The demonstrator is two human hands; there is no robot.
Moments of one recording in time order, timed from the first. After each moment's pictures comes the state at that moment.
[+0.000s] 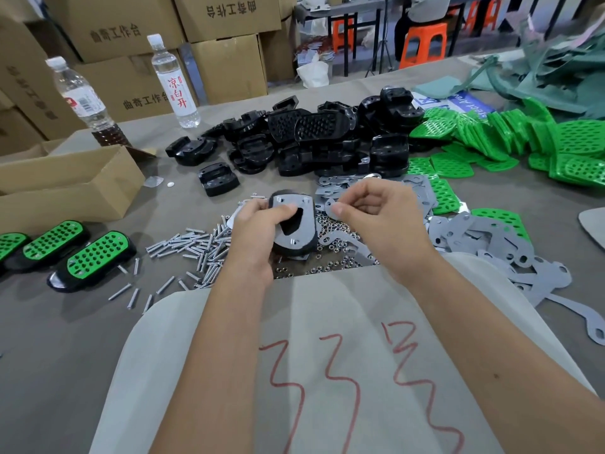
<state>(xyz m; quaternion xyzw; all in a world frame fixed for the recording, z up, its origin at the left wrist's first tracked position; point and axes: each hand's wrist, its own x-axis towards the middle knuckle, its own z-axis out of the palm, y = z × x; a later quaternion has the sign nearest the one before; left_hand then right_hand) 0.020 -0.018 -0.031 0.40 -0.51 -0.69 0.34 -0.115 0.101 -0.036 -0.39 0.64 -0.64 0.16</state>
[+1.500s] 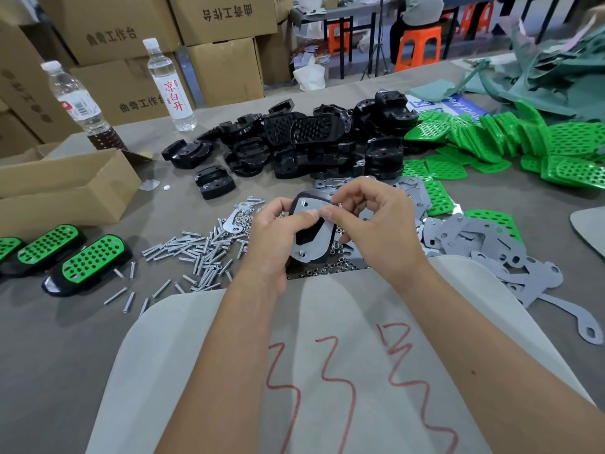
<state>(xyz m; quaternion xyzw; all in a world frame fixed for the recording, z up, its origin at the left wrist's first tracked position) 0.012 0.003 -0.028 0.33 -0.58 -0.68 0.30 -0.114 0.099 -0.041 -0.44 0.62 -0.65 0.08</state>
